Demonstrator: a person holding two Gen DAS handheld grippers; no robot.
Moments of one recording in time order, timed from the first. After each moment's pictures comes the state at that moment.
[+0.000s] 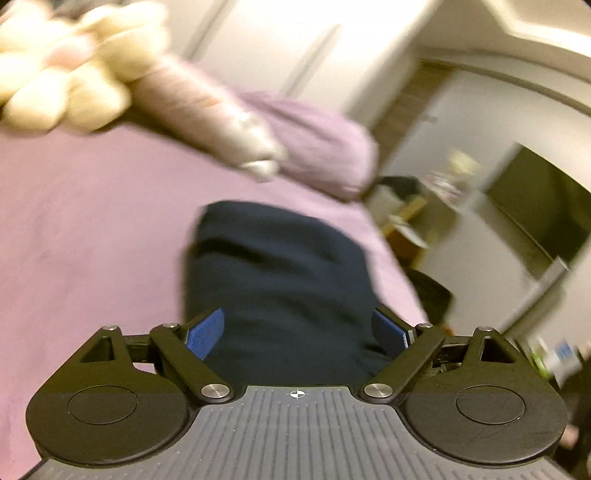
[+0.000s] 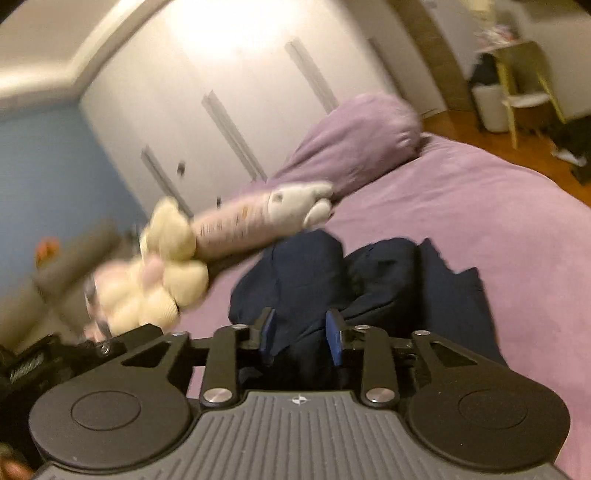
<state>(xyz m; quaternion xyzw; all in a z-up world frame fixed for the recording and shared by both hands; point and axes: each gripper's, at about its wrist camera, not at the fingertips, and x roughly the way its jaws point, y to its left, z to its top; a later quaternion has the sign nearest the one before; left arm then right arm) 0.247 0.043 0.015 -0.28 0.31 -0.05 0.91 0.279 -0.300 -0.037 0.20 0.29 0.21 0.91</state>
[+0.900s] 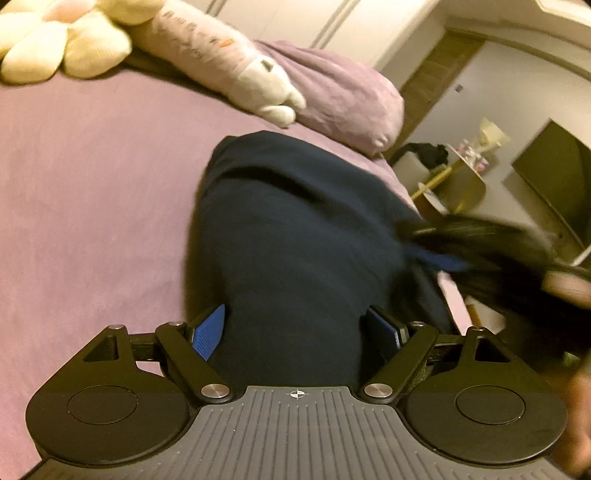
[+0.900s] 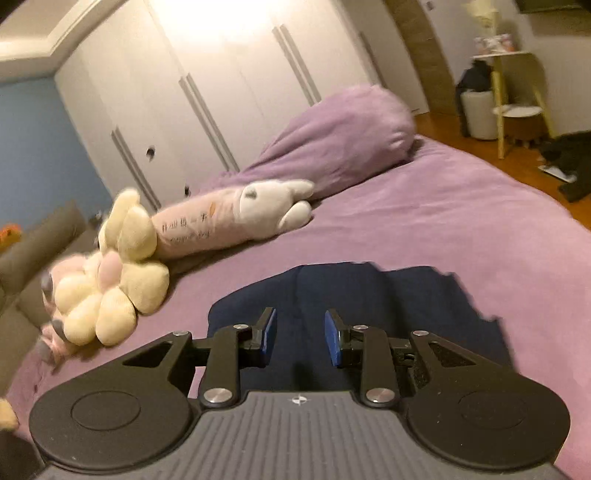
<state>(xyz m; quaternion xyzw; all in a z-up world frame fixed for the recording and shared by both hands) 0.298 -0.004 -0.034 -0.25 0.37 -0.05 0.89 0.386 -0.233 -0.035 0.15 0.31 0.15 0.93</state>
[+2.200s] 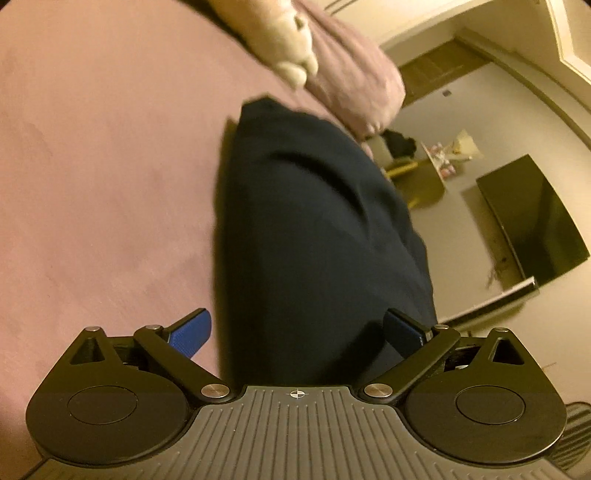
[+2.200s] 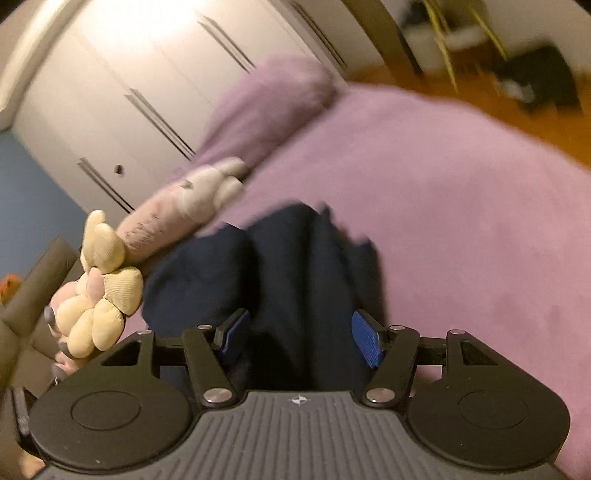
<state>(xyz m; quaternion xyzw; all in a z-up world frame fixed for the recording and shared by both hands) 0.315 0.087 -0.085 -0.40 0.42 -0.14 0.80 0.350 -0.407 -0.120 0.33 0.38 0.16 0.85</state>
